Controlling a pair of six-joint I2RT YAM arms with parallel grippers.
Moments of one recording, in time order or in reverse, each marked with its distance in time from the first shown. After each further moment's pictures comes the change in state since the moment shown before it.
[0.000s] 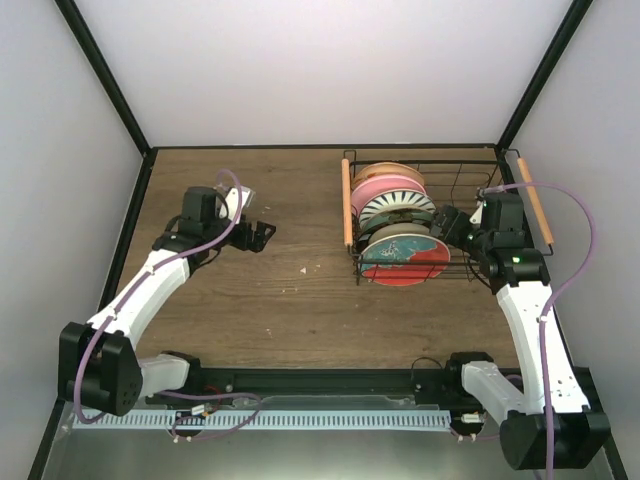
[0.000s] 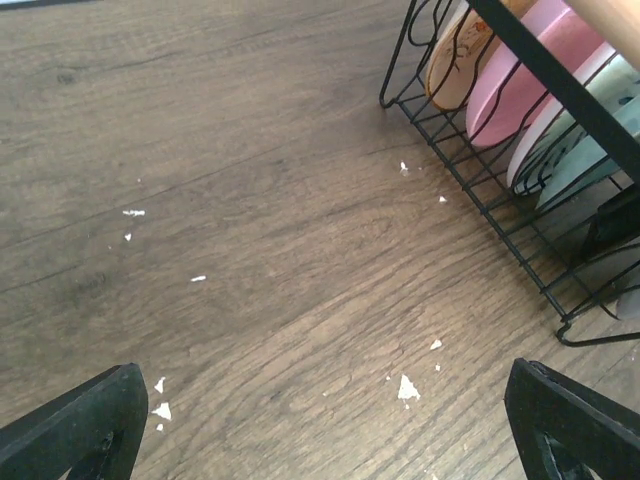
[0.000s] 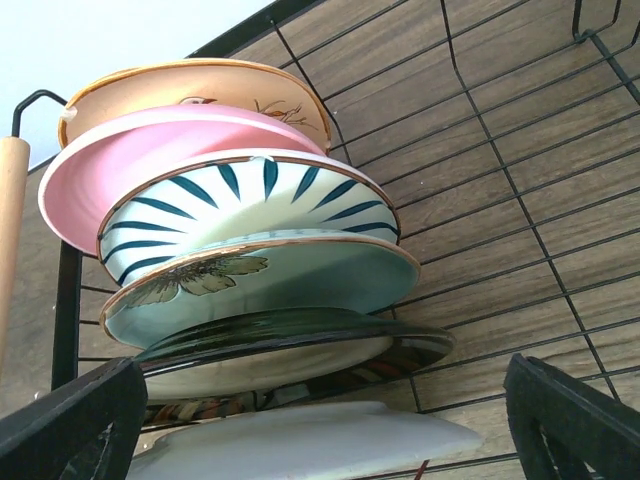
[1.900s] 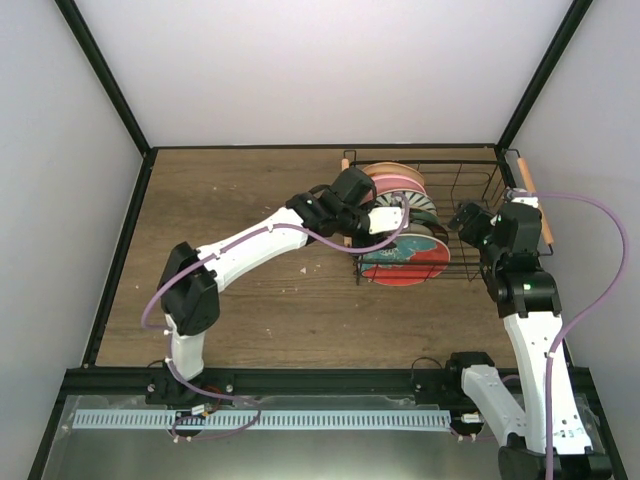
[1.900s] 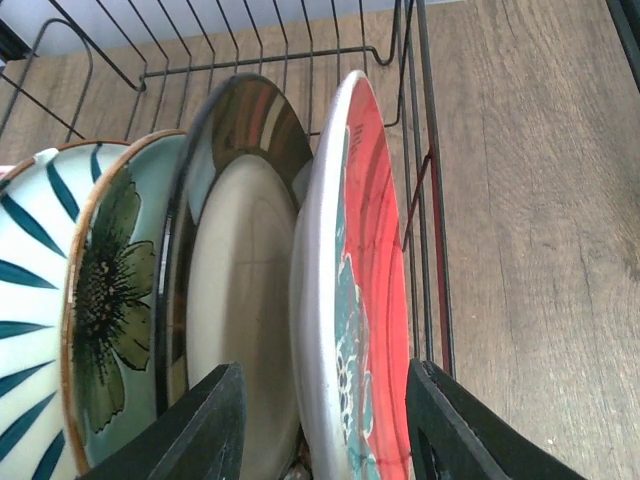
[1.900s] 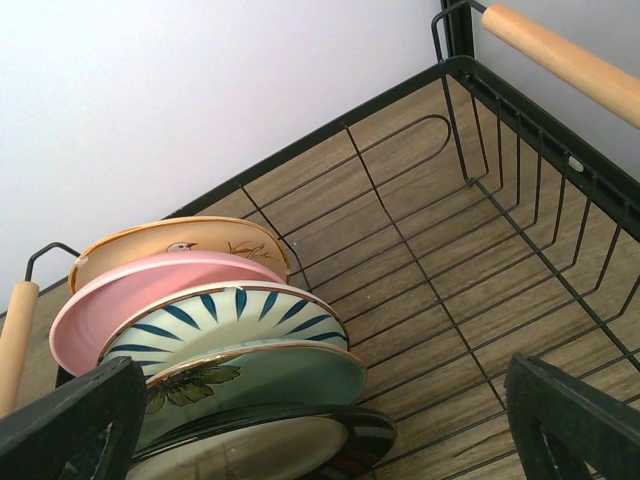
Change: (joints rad) left arm -0.630 0.672 0.848 -0.229 0.007 0.558; right arm 0.000 -0.155 -0.014 0.081 0.226 0.036
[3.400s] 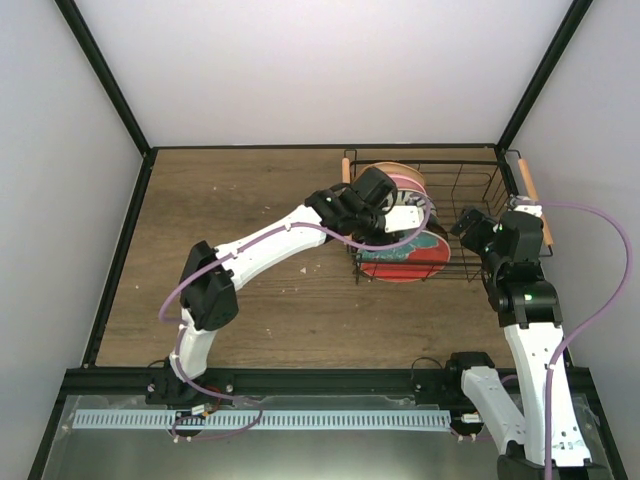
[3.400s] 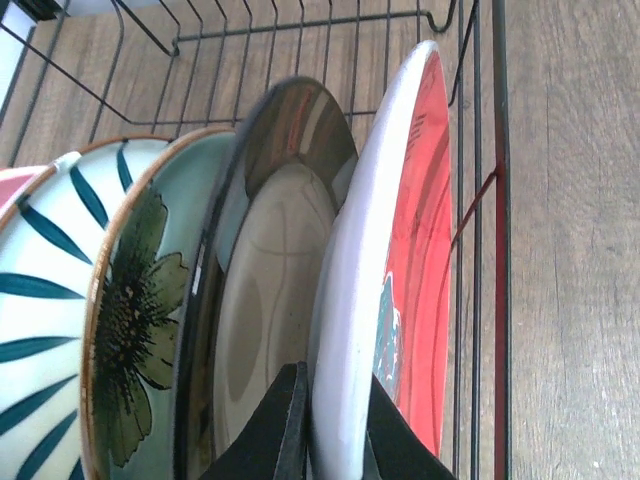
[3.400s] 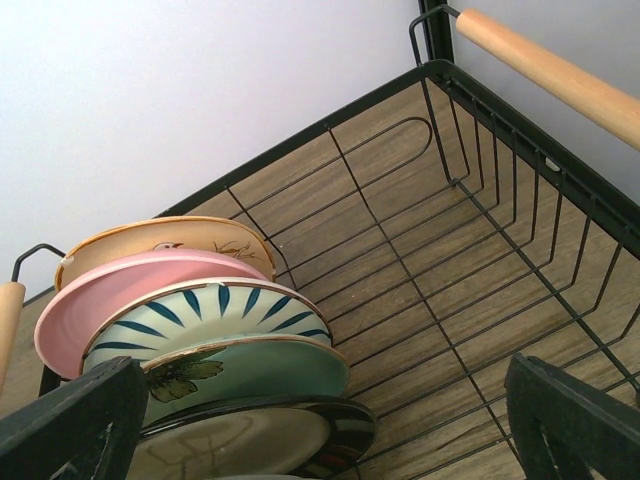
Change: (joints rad) left arm -0.053 0.124 0.196 -0.119 -0.169 -0.023; right arm 0.000 -0.059 -0.033 -0.015 0.035 0.005
